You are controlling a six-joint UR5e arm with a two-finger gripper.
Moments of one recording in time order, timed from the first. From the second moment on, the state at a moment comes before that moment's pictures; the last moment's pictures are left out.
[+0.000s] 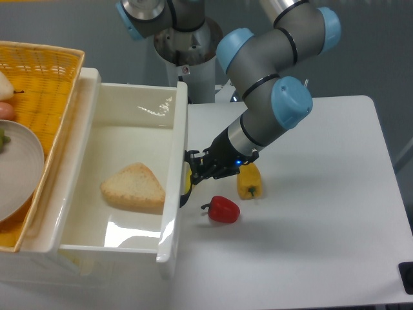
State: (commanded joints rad) arm 2.54 -1.89 -1.54 -1.52 1.00 0.49
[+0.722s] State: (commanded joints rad) arm 2.49 -1.88 -1.54 -1.52 1.00 0.47
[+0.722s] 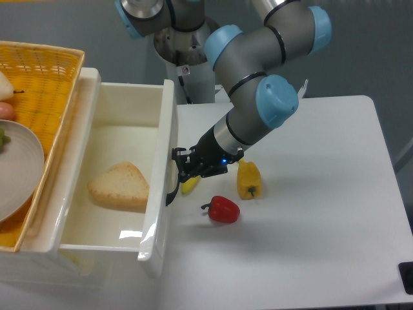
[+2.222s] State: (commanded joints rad) arm 2.35 -1.87 -1.54 -1.51 1.00 0.40
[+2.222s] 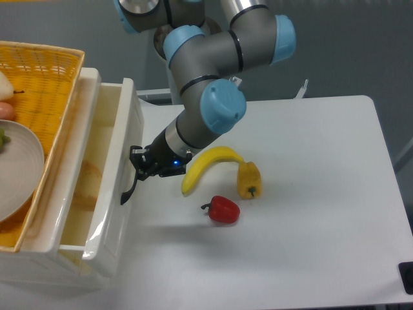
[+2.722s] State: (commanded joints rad) arm 2.30 -1.88 -1.54 -1.45 1.00 0.36
